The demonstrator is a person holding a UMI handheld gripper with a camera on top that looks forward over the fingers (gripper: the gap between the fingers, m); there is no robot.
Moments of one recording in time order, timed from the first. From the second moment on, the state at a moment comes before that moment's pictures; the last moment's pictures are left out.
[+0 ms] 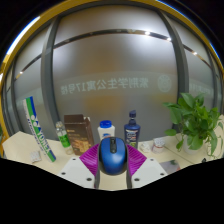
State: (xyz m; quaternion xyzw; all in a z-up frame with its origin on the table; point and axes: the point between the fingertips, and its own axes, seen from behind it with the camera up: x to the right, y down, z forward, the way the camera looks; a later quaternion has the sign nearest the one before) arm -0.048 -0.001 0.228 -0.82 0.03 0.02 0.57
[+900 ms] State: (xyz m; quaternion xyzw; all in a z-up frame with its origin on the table) arm 0.126 -0.094 0.099 -0.89 0.02 -0.07 0.44
